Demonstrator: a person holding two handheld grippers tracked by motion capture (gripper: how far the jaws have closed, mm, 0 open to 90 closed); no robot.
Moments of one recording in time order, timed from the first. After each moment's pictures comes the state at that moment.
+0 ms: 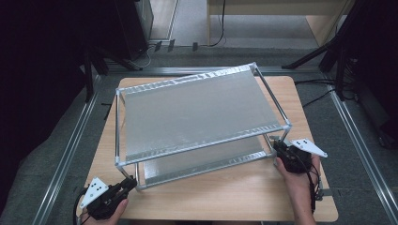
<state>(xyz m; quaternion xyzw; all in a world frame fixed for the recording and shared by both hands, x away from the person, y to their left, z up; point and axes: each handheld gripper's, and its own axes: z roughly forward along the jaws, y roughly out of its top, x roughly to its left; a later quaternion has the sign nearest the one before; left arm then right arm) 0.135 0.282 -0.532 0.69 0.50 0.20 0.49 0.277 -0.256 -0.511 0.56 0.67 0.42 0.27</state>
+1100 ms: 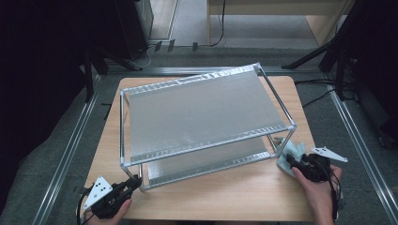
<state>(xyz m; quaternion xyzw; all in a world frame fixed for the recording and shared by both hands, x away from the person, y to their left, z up) 0.137 0.273 -0.532 0.70 0.46 0.21 0.50 0.269 -0.315 -0.538 0.61 0.68 0.35 0.21</state>
